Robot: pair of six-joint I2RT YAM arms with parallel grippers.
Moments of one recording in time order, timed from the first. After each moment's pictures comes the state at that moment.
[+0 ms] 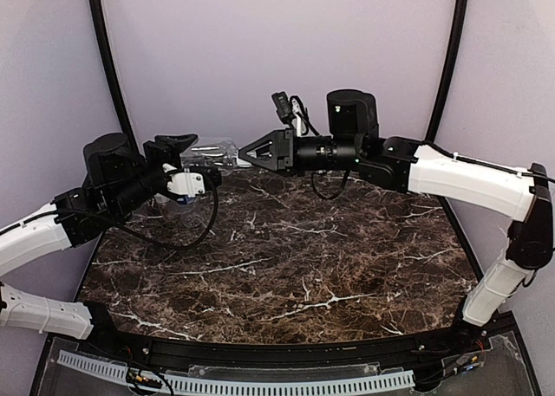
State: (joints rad) left arm -0.79 1.00 0.89 0.02 -0.27 1.50; right arm 0.96 1.62 1.47 -0.01 -0.45 0.72
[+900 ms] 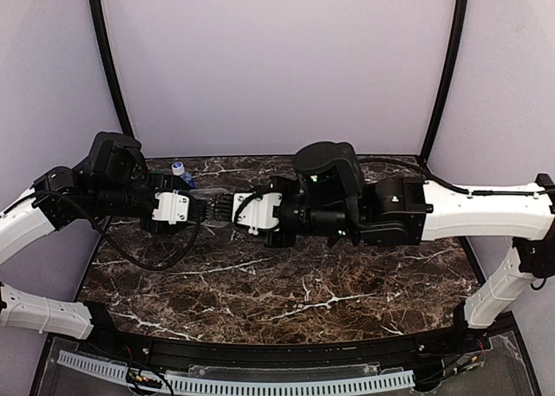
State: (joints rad) left arm -0.79 1.00 1.10 -0.74 0.05 1.14; right arm 1.31 1.56 1.41 -0.23 0.18 -0.71
